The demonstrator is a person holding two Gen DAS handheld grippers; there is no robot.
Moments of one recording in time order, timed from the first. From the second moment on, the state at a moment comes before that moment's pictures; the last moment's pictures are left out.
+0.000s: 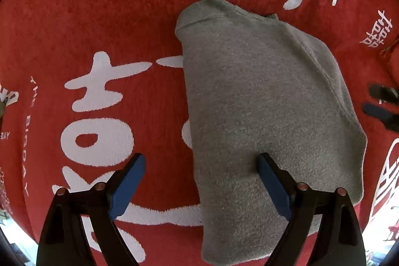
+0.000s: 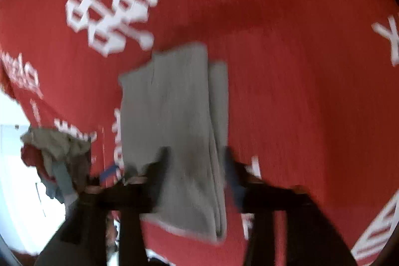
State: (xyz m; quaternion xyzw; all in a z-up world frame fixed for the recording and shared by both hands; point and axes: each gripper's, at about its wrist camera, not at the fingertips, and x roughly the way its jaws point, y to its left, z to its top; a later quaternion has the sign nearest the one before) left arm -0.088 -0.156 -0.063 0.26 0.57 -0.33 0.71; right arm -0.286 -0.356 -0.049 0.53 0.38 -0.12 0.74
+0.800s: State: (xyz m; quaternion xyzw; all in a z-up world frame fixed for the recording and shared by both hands) left arm -0.081 -0.155 -0.057 0.24 0.60 -0.32 0.69; right arm -0.248 -0.362 -0.075 0.50 0.47 -0.16 0.71
